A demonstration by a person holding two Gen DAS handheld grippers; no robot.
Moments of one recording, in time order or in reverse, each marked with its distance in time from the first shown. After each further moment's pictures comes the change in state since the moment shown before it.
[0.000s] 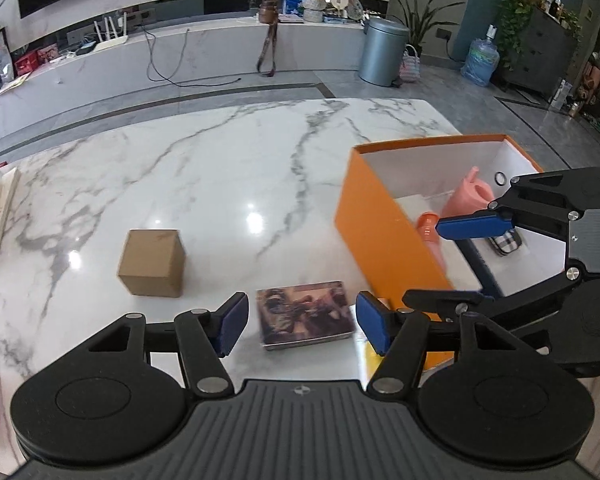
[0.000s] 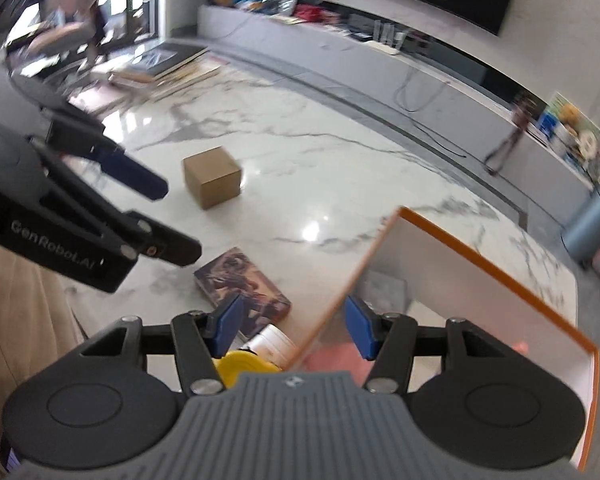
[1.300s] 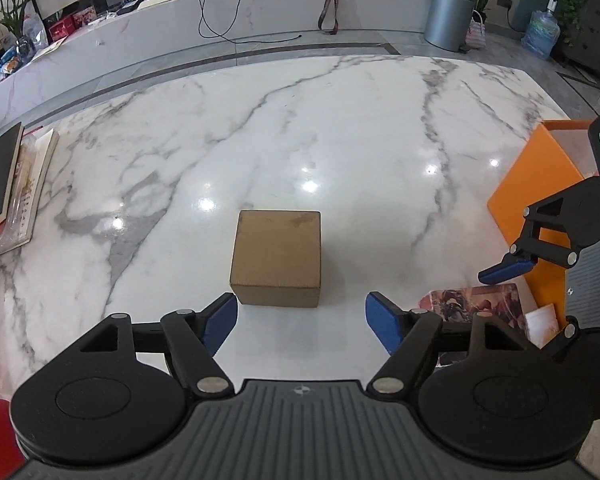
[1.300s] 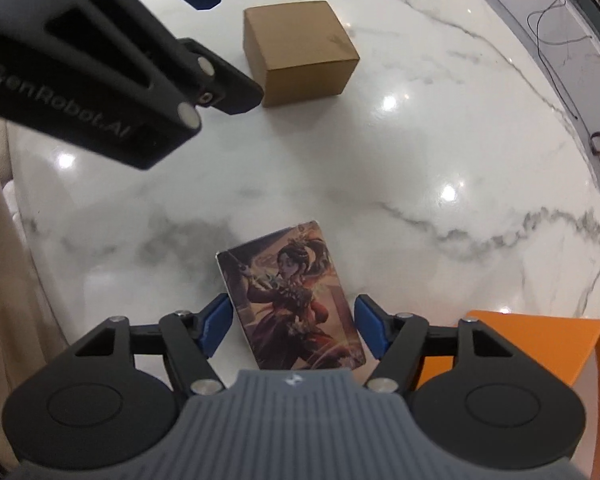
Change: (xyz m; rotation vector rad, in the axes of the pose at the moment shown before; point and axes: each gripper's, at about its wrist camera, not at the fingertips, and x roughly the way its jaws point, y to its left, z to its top) left arm 0.075 0.104 0.011 -0.030 0.132 0.129; right arm 0.165 0.053 0.062 -0.295 0.505 0.163
